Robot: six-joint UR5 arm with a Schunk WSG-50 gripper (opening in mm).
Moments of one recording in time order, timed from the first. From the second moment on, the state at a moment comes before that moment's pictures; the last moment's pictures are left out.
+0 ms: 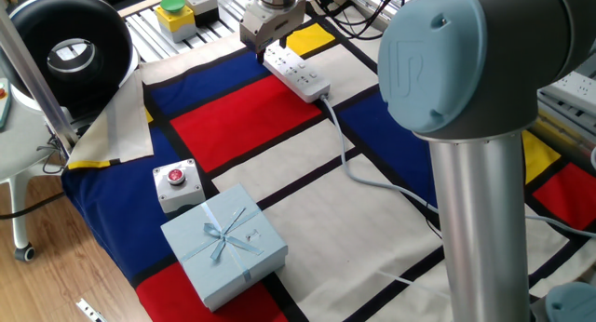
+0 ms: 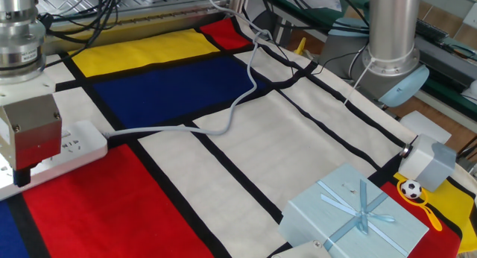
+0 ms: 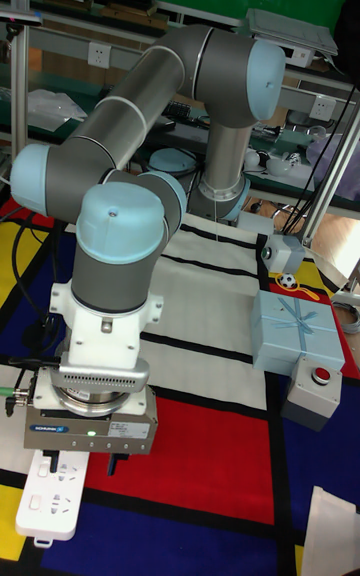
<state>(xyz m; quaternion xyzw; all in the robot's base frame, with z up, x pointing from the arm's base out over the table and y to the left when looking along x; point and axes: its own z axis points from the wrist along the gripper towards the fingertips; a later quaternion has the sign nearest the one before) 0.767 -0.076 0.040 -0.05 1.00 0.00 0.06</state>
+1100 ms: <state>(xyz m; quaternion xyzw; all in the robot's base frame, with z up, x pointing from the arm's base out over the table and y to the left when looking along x) 0.771 -0.039 0.041 -0.05 0.99 0.07 0.06</state>
